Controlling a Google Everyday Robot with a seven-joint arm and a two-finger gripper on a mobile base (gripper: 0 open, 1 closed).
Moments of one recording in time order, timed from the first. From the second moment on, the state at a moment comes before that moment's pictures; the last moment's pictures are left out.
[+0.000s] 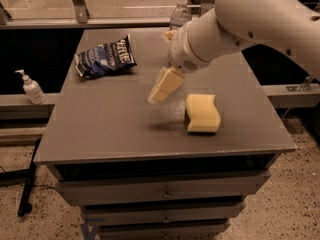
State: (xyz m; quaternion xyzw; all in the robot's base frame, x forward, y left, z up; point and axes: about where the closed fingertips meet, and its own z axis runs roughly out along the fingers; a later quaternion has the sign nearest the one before) arm 0.584 0.000 0.914 -0.64 0.66 0.07 0.39
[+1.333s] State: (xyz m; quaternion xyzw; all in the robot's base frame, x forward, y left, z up) arm 0.717 0.144 0.865 -0.59 0.64 0.15 0.46
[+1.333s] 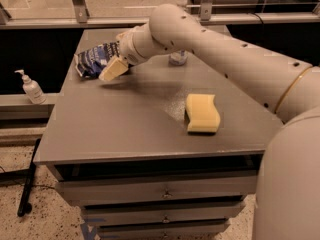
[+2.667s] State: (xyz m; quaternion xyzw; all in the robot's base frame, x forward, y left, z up) arm 0.713 0.092 0.893 -0.56 0.67 0.13 0.48
